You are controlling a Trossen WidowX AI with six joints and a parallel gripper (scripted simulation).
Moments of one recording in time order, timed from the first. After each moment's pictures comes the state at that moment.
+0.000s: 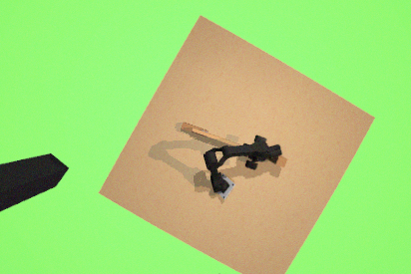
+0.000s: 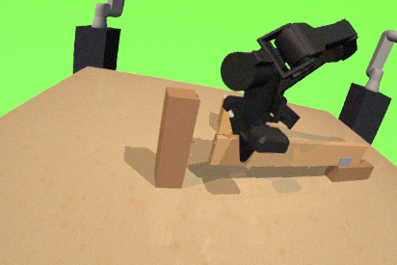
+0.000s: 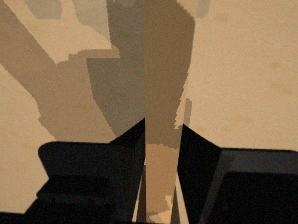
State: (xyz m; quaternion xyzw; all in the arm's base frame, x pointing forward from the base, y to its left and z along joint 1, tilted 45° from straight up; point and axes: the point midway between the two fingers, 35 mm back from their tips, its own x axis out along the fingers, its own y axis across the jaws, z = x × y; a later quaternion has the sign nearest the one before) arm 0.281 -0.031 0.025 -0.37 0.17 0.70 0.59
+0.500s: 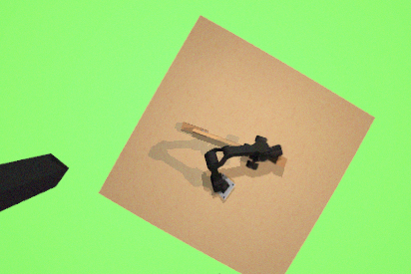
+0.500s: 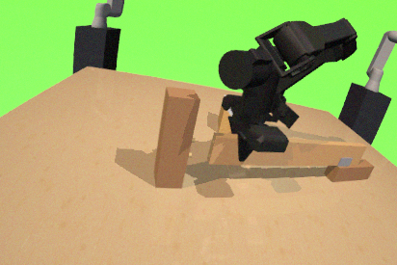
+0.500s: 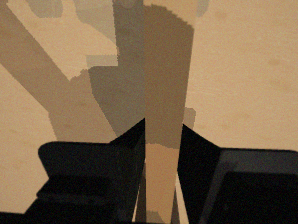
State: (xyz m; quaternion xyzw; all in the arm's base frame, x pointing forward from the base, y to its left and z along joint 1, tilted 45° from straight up) arm 0.283 -0.034 0.025 -0.37 0.17 0.70 0.59
